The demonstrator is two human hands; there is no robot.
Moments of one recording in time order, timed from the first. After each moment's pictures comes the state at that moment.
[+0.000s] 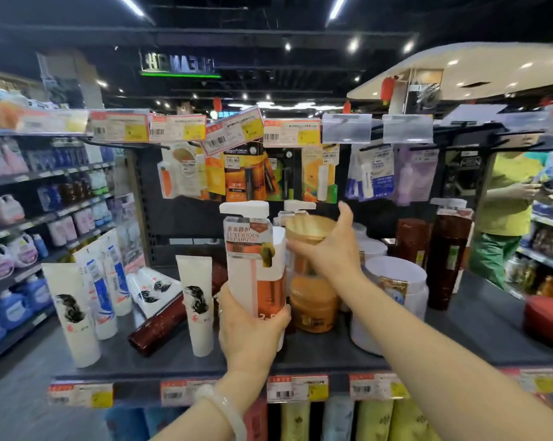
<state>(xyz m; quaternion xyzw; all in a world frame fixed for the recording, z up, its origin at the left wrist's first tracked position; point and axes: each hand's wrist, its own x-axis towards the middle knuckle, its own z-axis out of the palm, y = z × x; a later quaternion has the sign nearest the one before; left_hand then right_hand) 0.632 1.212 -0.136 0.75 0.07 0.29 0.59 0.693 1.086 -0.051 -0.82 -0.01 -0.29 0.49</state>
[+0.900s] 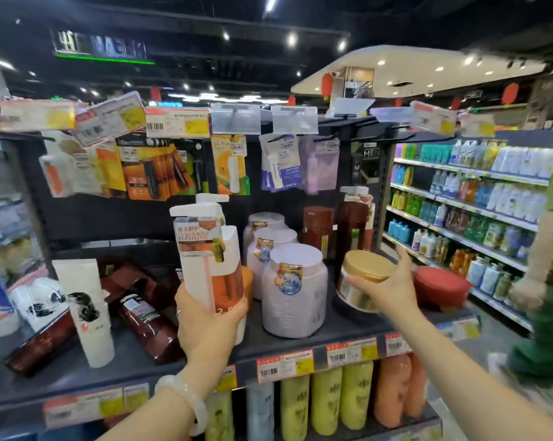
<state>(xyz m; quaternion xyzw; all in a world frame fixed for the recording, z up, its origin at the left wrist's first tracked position) 0.636 1.131 -0.139 0.75 0.10 0.26 0.60 0.633 0.864 -0.123 -0.78 0.14 -0.31 0.52</state>
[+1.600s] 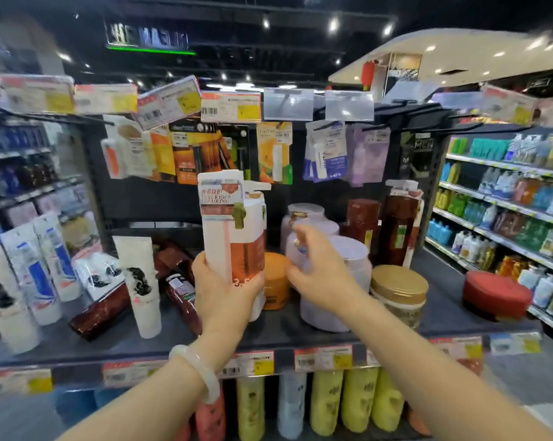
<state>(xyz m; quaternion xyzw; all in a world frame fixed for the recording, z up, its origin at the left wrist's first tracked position) 0.636 1.168 -0.119 0.74 0.05 0.28 0.62 0.634 1.024 -0.079 -0.89 -0.16 -0.19 0.38</state>
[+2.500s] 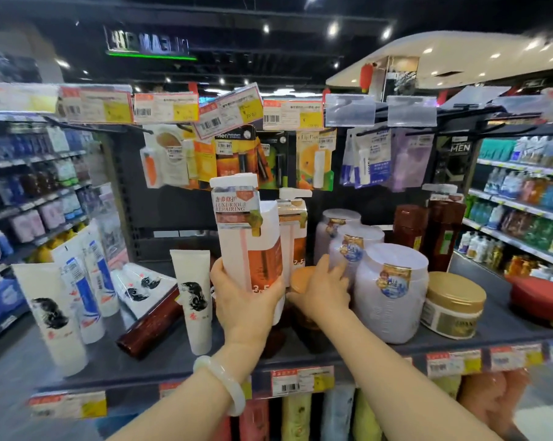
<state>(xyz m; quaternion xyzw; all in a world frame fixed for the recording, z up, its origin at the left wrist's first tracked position) 0.653 1.226 -0.120 0.71 0.02 0.29 0.64 0.701 1.109 -0.128 -0.95 0.14 -0.11 0.26</state>
